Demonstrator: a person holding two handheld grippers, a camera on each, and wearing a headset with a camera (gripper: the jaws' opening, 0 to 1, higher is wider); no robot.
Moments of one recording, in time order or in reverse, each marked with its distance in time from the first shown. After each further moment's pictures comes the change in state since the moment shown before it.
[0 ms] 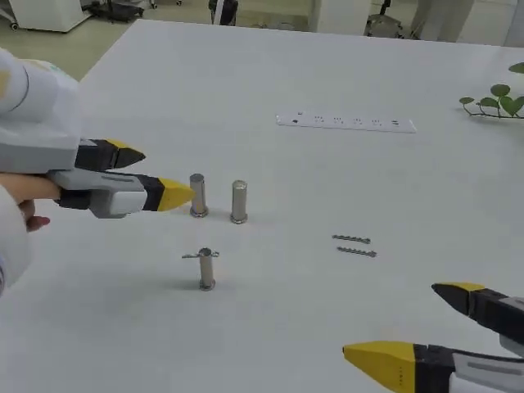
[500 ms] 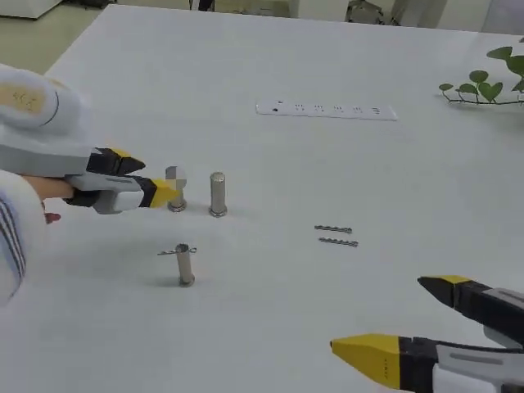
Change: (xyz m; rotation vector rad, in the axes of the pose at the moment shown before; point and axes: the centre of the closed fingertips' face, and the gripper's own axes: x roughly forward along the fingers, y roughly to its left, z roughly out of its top) left arm 0.049 0.015 -0.025 0.013 0.068 -0.001; right arm 0.000 -0.009 -0.005 0.016 0.017 -0.020
